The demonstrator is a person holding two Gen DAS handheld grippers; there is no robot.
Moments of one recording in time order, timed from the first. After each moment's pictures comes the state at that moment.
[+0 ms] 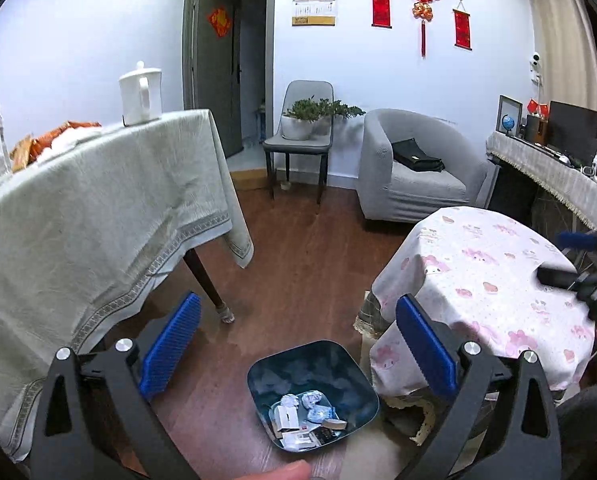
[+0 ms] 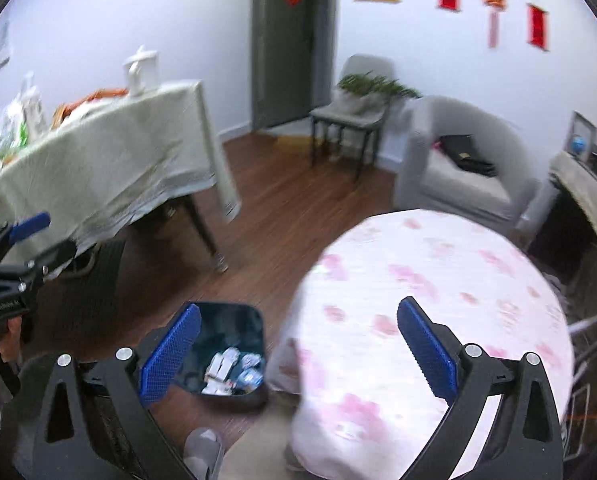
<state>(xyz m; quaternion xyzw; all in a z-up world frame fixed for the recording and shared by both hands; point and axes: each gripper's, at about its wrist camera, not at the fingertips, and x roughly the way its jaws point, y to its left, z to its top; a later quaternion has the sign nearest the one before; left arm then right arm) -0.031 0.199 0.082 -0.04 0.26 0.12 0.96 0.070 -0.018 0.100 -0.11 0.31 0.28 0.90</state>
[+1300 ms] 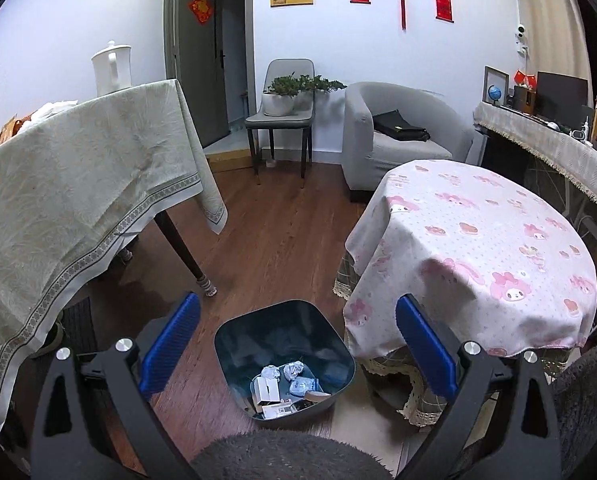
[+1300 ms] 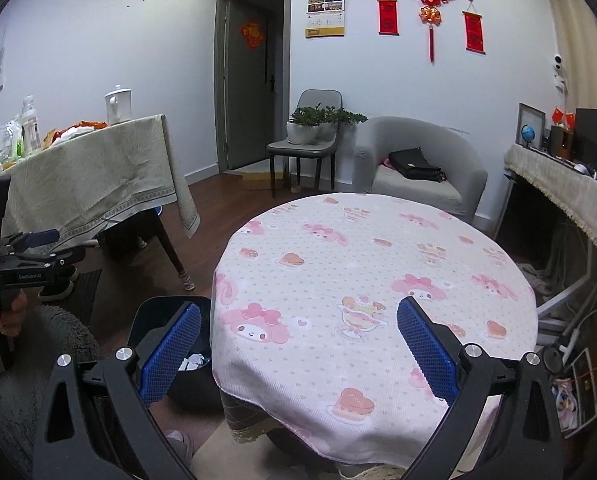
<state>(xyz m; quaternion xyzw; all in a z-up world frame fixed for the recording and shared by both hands) -0.043 0.141 0.019 -0.02 0.30 0.10 0.95 0.005 -0.154 0.043 -0.07 0.24 0.25 0.94</state>
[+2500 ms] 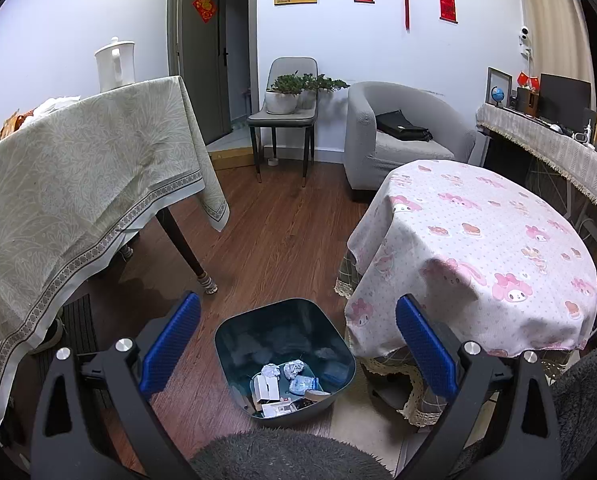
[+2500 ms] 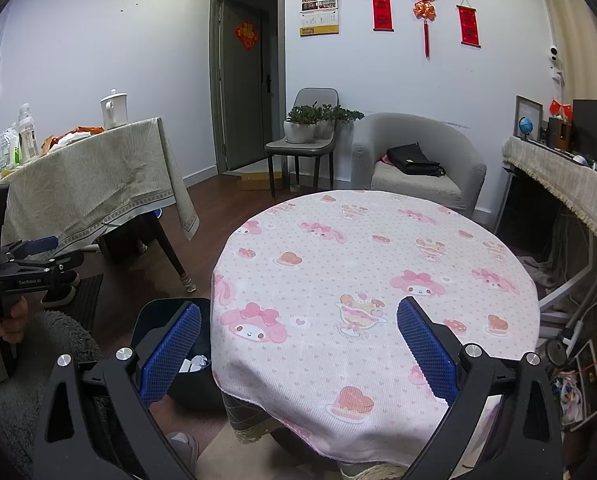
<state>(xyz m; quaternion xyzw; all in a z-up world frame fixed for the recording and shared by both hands) -0.042 0.142 0.019 -0.03 0.30 0.11 0.95 0.007 -0.156 0.042 -0.06 0.24 0.24 0.94</state>
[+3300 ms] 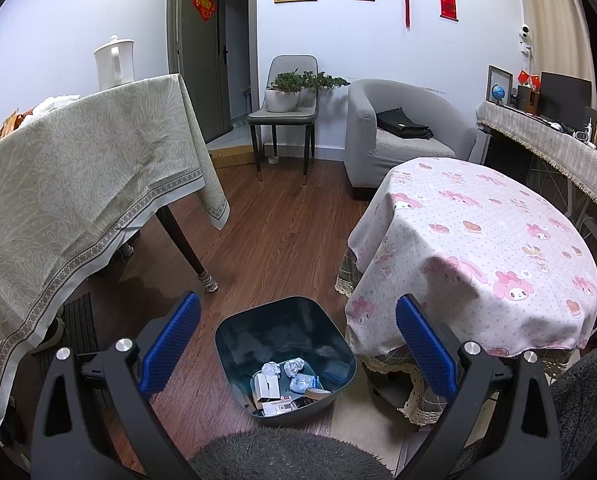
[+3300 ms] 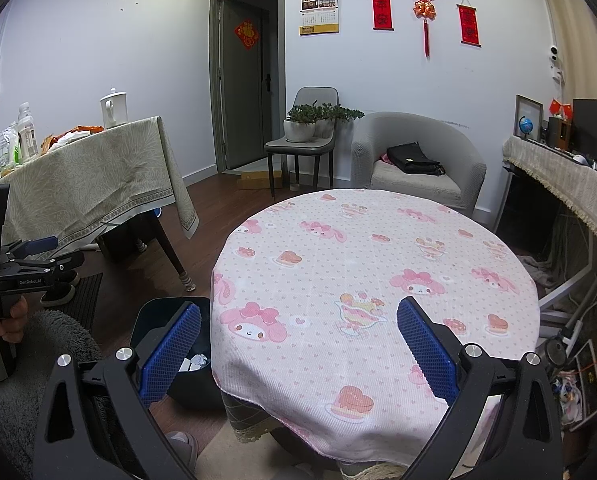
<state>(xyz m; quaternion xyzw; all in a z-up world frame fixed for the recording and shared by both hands) -0.041 0.144 0.018 -0.03 0.30 0.11 0.95 0.008 -0.156 0.042 -0.06 0.24 0.24 0.94</state>
